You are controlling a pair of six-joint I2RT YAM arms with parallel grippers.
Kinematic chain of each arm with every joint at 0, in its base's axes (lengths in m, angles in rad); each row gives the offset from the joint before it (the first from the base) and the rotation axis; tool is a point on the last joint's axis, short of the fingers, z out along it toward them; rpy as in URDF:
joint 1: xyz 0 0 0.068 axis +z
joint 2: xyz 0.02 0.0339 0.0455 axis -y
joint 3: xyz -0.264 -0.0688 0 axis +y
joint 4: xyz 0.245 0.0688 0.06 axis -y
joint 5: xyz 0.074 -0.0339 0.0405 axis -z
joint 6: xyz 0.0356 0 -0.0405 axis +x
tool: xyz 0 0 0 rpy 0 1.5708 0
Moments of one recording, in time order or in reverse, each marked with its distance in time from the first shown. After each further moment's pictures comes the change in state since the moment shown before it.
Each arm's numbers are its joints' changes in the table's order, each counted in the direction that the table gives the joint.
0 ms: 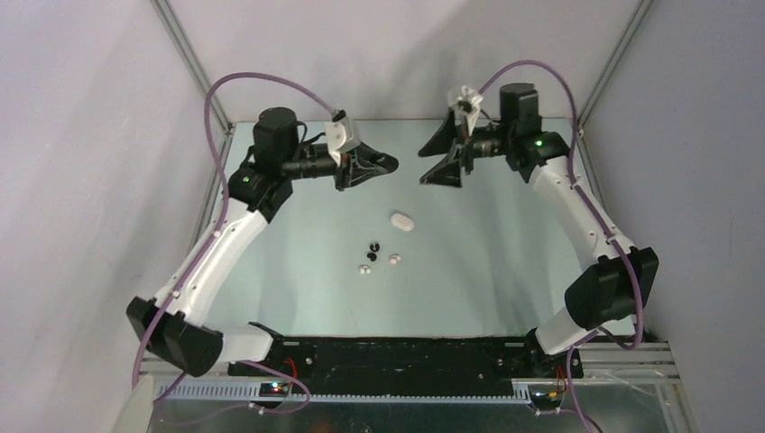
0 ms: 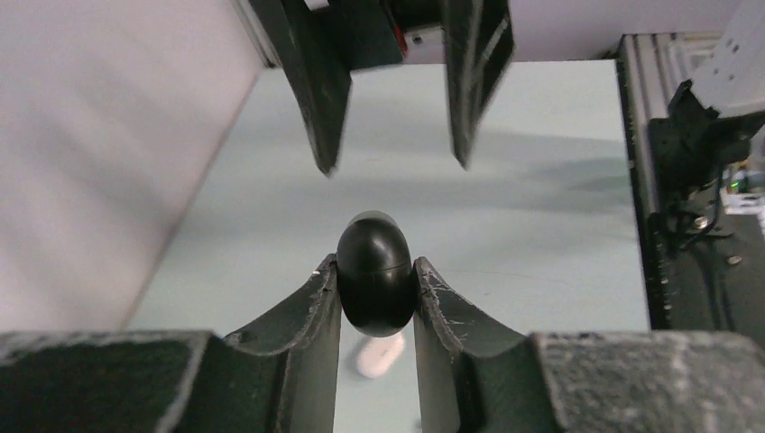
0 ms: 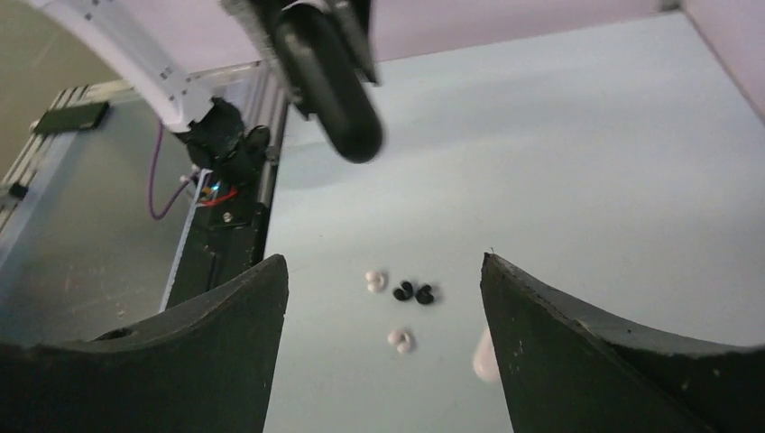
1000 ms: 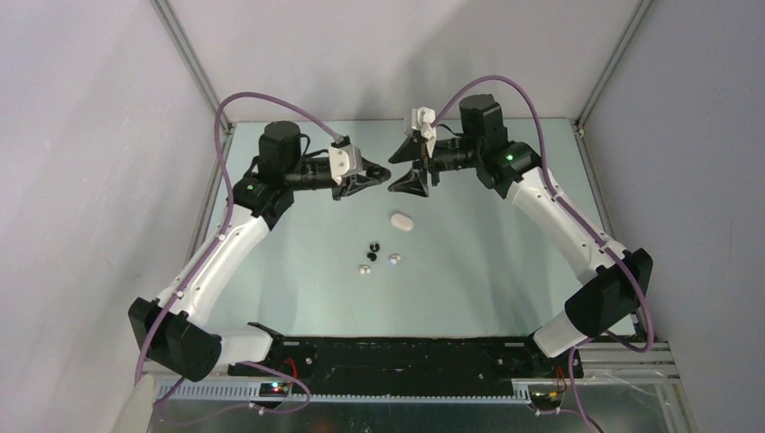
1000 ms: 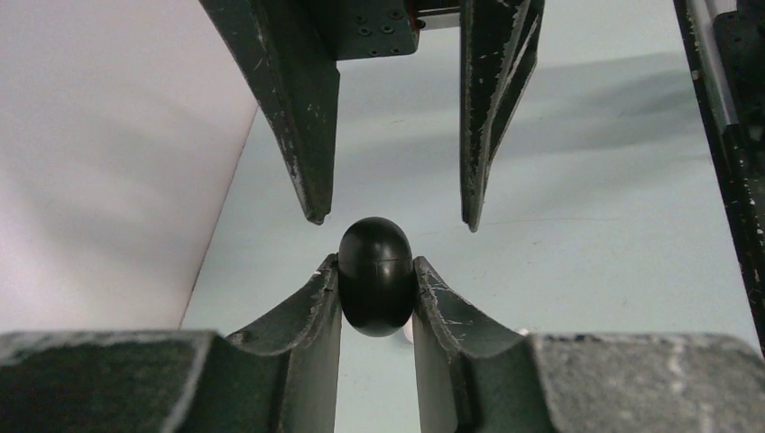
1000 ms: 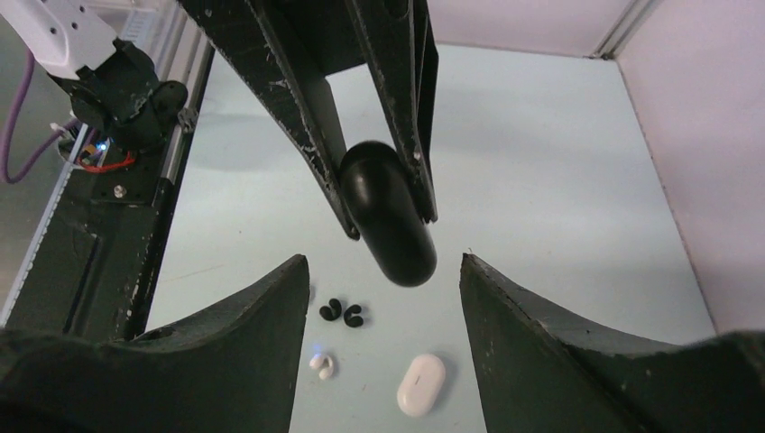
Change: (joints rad) left arm 0.015 0.069 0.145 0.005 0.012 0.315; right arm 0.280 0.039 0.028 0.014 0.326 -0.257
